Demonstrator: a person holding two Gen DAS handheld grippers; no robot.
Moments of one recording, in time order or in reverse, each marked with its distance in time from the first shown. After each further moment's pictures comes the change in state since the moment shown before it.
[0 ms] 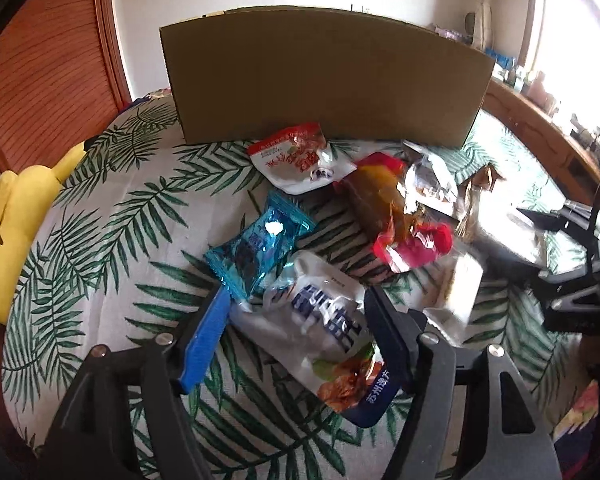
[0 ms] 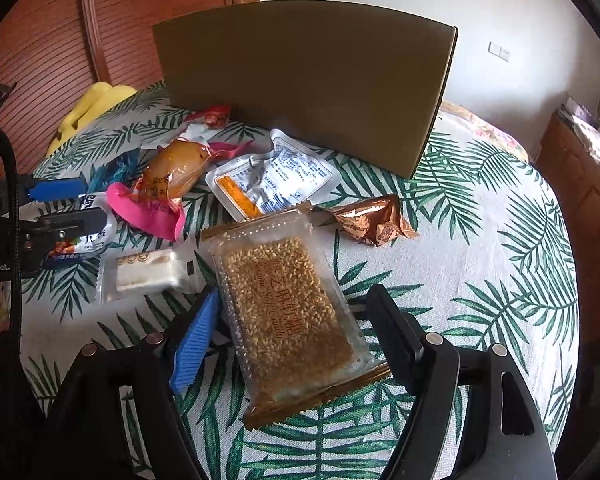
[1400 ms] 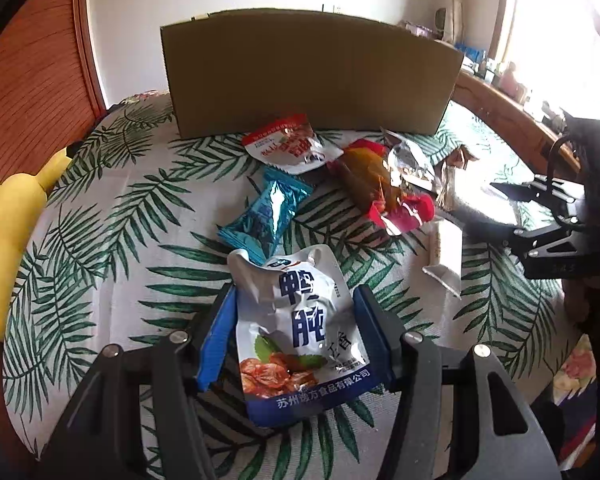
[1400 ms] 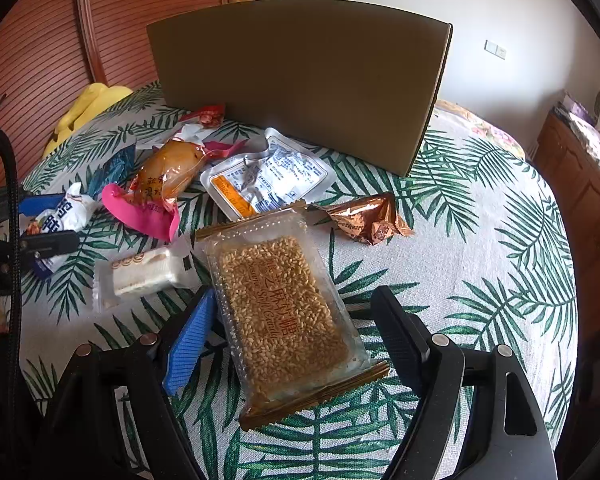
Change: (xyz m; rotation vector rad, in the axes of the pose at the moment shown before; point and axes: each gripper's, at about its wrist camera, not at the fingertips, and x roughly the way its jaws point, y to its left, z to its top) left arm -0.019 0.020 -0.014 0.050 -0.015 -0.109; right arm 0.003 -0.003 0.000 0.008 0.012 -0.003
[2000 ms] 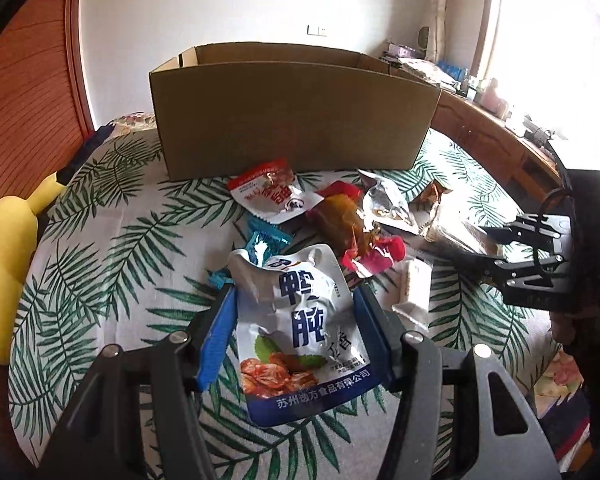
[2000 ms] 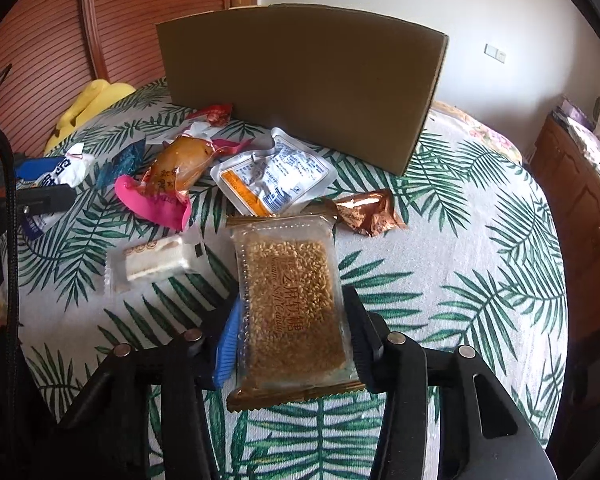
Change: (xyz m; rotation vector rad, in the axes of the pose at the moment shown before) left arm -0.019 -0.005 0.021 0.020 -0.073 -0.060; right arm -0.019 0.006 -0.009 0.001 -0.007 -0.020
